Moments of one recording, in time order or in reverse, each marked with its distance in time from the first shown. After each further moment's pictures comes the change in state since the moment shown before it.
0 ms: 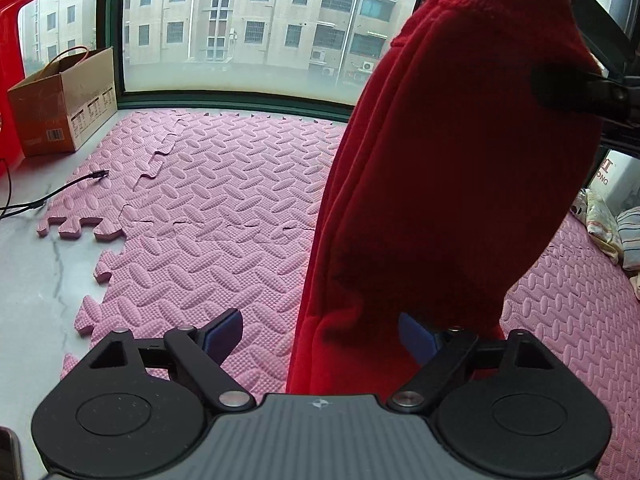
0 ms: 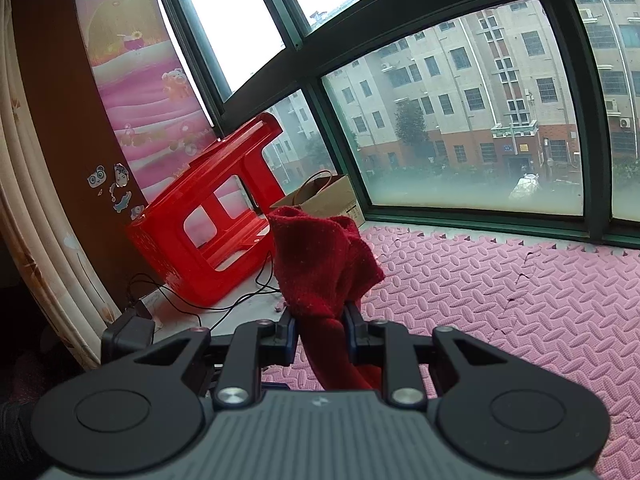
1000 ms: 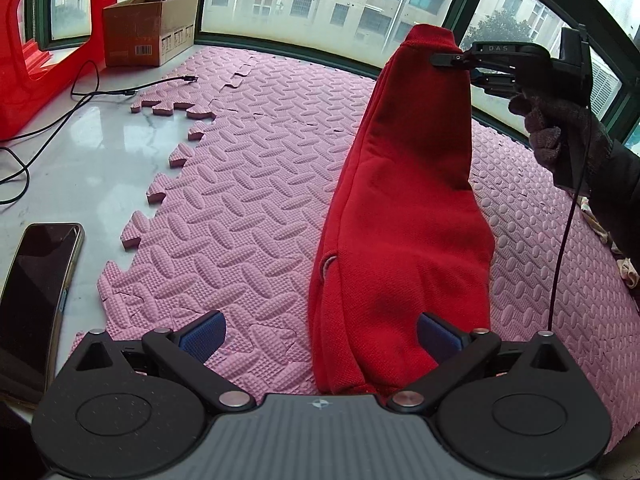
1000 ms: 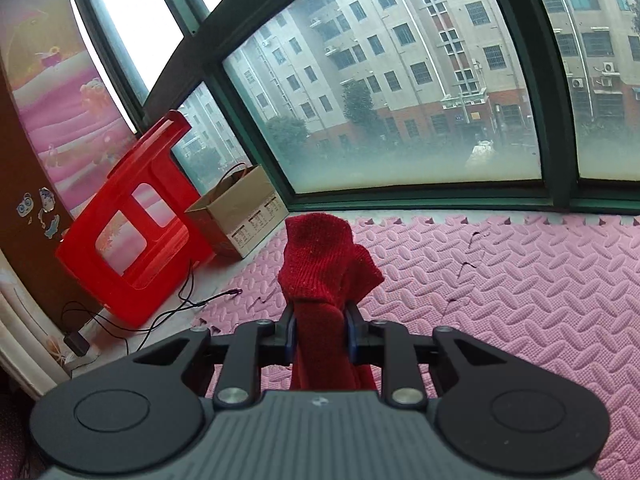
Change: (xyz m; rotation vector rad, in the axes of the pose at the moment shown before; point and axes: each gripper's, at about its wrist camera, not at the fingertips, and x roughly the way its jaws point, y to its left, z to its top) left arm -0.108 0.012 -0.111 -0.154 0.056 0.052; right arm 0.071 -0.090 0.012 0.120 0.038 -0.112
